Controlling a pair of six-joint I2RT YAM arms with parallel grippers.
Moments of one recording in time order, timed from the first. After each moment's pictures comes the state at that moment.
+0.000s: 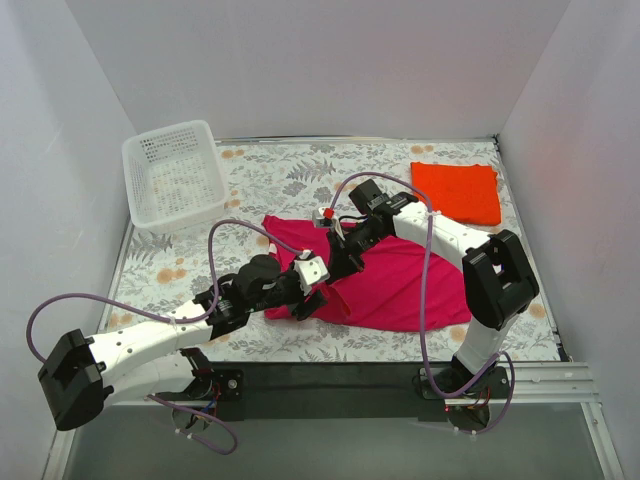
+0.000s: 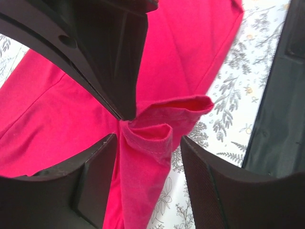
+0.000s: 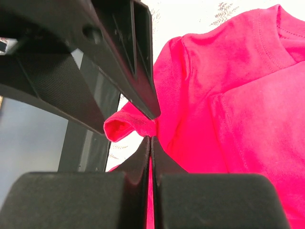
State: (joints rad) left arm -0.94 1.00 0.56 0.02 0.20 0.14; right arm 0.64 1.75 1.30 -0.78 -1.12 -0.68
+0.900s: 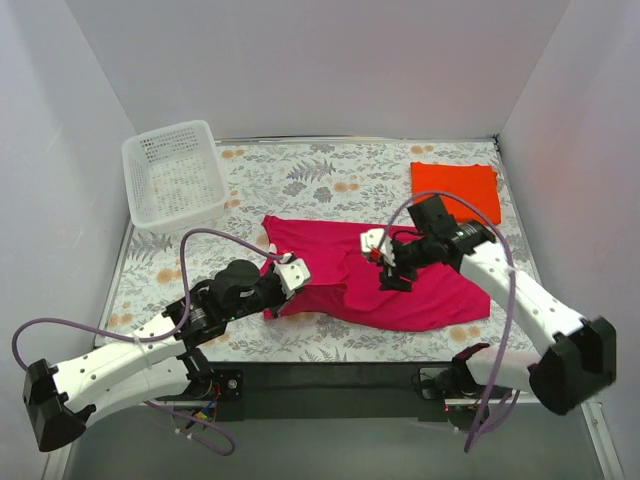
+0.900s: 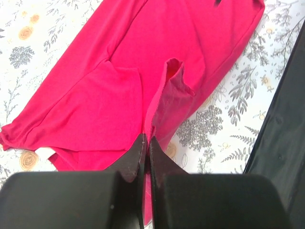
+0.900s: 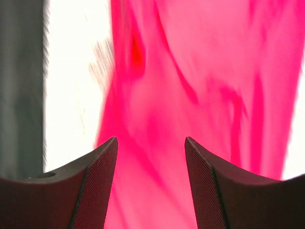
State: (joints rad) left arm -0.96 0.80 0.60 -0.20 0.06 0.19; right arm 0.55 1.31 1.07 -0.85 -0.74 -0.93
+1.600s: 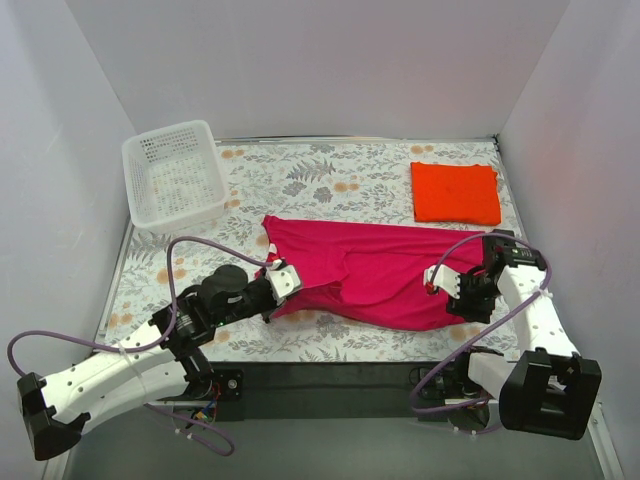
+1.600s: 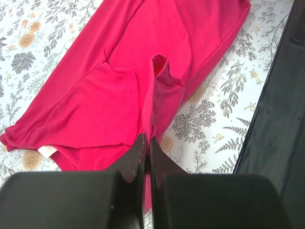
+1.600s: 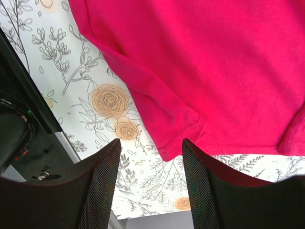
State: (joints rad) left arm -0.96 0.69 0.60 -0.29 0.10 0.22; right arm -0.08 1.05 0.74 -1.19 -0.27 -1.49
